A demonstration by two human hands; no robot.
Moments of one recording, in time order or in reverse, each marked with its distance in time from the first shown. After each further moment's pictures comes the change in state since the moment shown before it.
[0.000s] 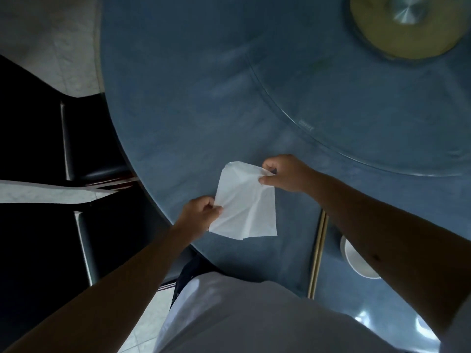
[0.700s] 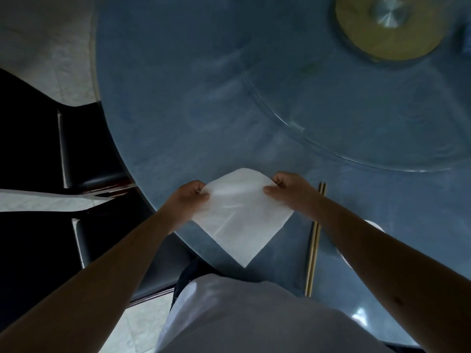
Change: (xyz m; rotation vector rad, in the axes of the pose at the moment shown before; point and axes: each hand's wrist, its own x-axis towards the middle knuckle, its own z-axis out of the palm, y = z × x) left_hand 0.012 0.023 -0.029 -0.147 -0.090 0.056; right_hand -0.054 0.002 0.021 0.503 0.133 0.231
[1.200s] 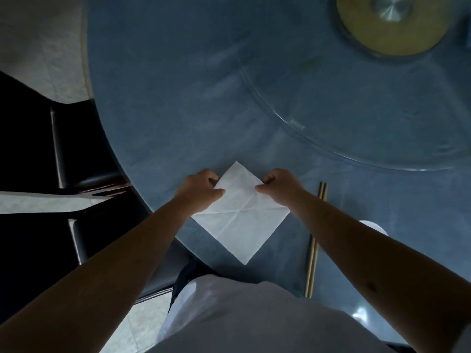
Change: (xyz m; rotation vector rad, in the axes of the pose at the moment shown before) left_hand 0.043 0.019 0.019 0.600 0.086 0.006; right_hand 0.039 0.005 0.024 -0.163 0.125 0.149
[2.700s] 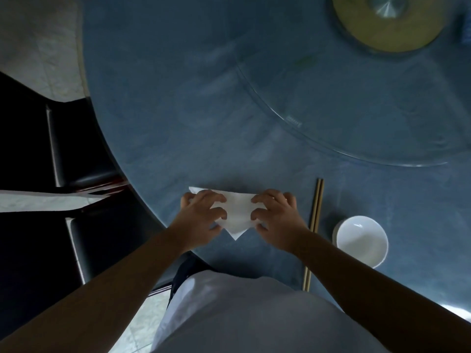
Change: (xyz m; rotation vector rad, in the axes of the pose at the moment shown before) left_hand -0.062 -0.027 0.031 0.341 0.168 0.698; right_hand -0.079 0.043 0.022 -0.605 0.146 -0.727
